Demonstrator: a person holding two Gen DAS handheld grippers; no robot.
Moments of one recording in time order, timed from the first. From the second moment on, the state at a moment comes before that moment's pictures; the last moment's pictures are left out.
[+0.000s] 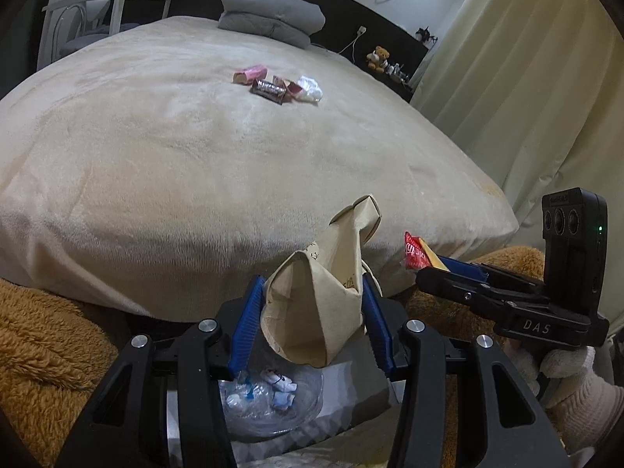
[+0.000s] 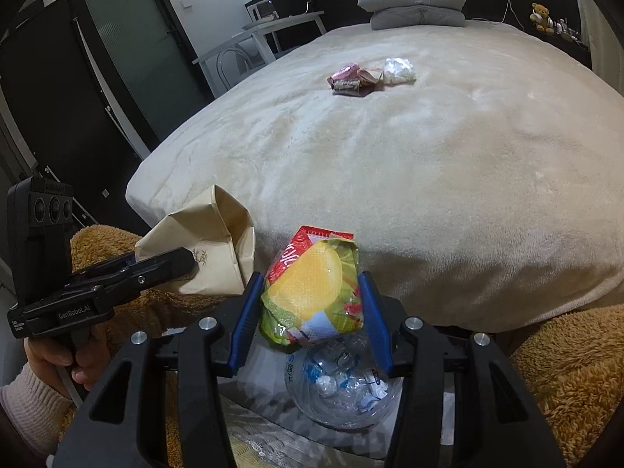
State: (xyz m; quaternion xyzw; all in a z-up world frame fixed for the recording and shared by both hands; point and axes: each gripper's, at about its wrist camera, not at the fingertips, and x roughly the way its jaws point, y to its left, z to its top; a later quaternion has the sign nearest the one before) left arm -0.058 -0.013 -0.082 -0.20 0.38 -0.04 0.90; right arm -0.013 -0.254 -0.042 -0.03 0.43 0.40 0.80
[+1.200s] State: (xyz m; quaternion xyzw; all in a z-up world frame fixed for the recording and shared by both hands) left arm 0.001 -0.031 -0.197 -0.19 0.62 -0.02 0.76; right arm 0.012 -0.233 -0.145 -0.08 0.63 0.33 0.70
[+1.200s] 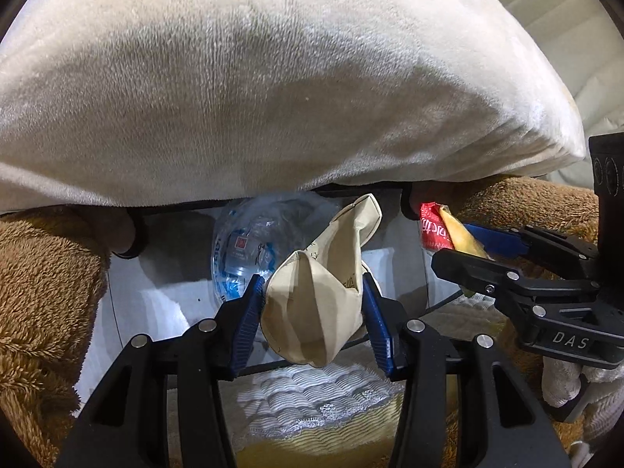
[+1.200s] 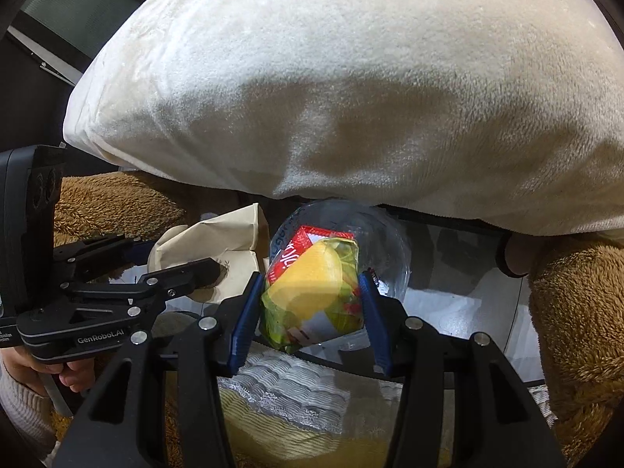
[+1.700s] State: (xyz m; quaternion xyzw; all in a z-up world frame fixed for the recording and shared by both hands) left arm 0.001 -0.029 -0.206 -0.19 0.63 -0.01 0.75; right arm 0.015 -0.226 -0.157 -0.07 0.65 0.32 0.69
